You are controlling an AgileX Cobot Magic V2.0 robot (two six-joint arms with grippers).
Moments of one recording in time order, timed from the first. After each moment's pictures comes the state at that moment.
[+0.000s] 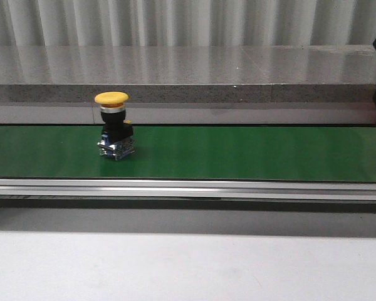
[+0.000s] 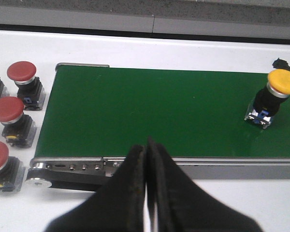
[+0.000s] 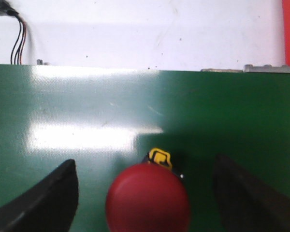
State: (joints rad) left arm -0.09 0.62 -0.55 -0.16 0.53 0.05; right arm -0.01 1.44 -0.98 0.08 0.57 0.00
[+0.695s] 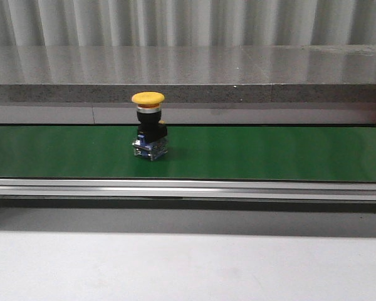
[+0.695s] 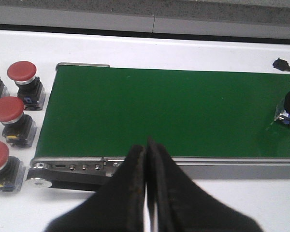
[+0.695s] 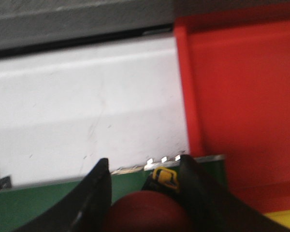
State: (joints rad) left arm -0.09 0.62 -0.55 -0.16 0.53 0.05; right arm -0.22 1.60 -1.36 0.08 0.71 0.00
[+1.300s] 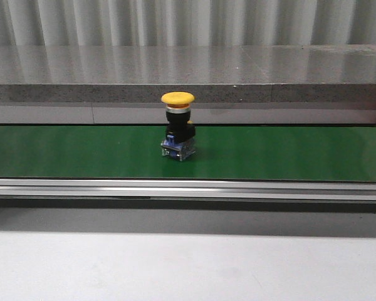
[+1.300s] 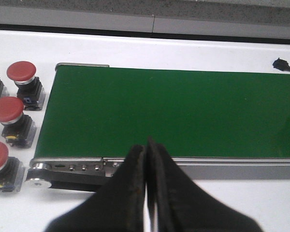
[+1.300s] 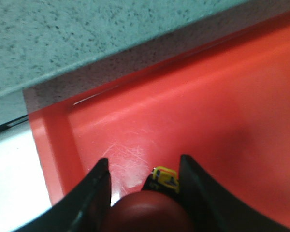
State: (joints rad) left arm -0.09 0.62 -0.55 -0.16 0.53 0.05; right arm -0.42 2.07 -1.68 0.14 0.58 0.00
